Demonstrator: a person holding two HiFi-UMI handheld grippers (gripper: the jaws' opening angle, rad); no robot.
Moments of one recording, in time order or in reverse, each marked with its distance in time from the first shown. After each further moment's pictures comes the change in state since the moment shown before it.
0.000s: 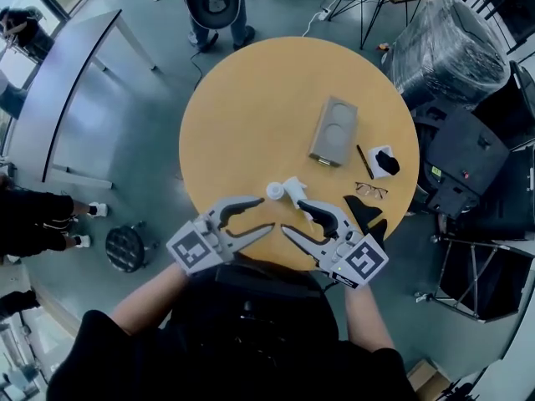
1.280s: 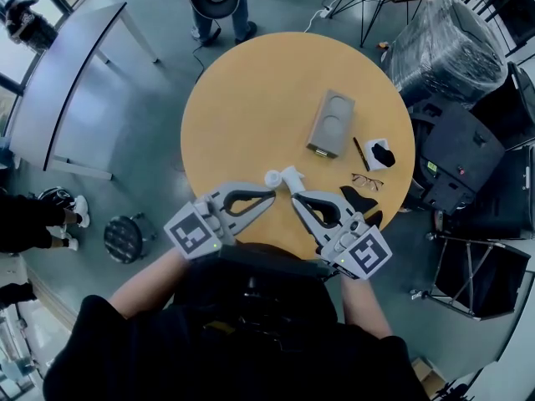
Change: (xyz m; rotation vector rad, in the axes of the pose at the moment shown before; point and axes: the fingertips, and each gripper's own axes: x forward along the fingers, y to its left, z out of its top) left arm 0.009 -0.030 0.051 0.103 -0.045 -0.035; right arm -0.023 0.019 0.051 -0.124 -0.111 -0.020
